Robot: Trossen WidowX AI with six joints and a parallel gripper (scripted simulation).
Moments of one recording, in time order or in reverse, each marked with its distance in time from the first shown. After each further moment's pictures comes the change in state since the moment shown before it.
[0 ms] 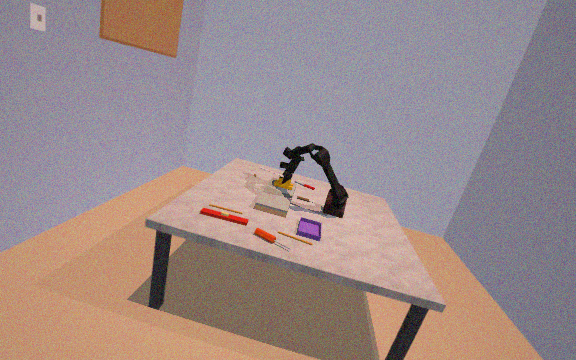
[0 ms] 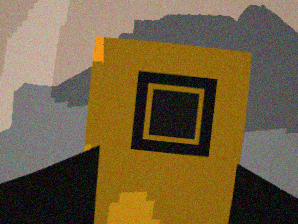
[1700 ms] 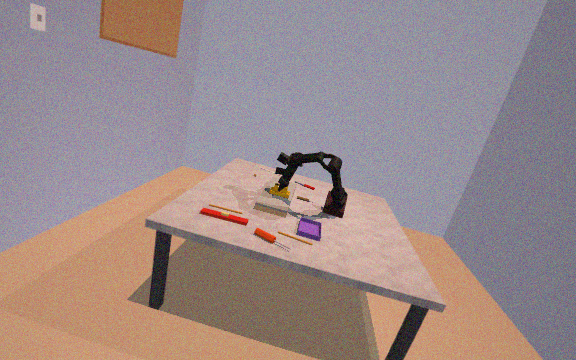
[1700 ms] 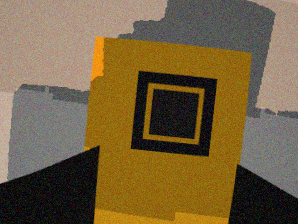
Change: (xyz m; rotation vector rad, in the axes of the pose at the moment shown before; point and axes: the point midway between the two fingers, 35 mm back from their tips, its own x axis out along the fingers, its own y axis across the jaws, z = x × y) arm 0.000 0.163 0.002 0.005 0.000 0.005
